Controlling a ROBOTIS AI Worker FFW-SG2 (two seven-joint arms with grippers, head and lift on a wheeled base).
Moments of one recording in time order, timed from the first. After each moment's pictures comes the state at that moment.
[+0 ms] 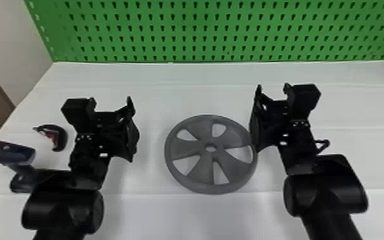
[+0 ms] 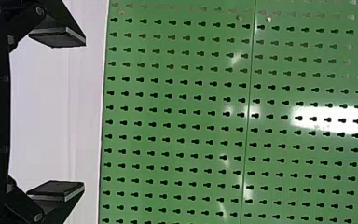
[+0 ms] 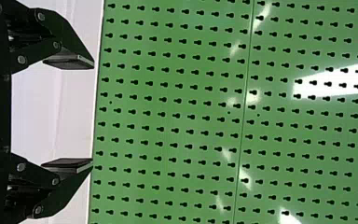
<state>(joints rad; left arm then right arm) -0.07 0.12 -0.09 -1.48 0.17 -0.11 0.07 -0.17 0.00 0.04 -1.44 0.06 -0.05 -0.04</state>
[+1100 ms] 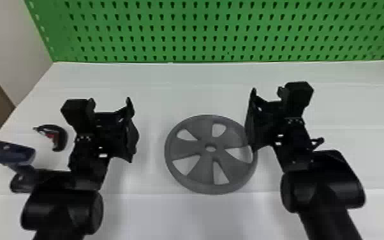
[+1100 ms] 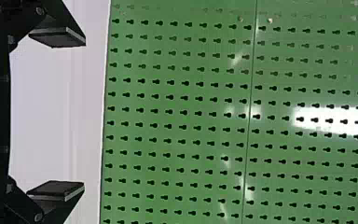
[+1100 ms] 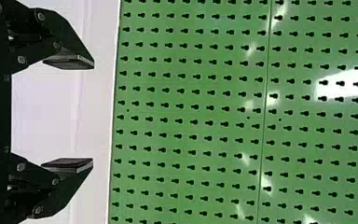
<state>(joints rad) -0.06 0.12 -0.08 -1.48 0.17 -0.11 0.07 -0.18 0.00 0.07 -1.47 0.03 0.08 -0.05</state>
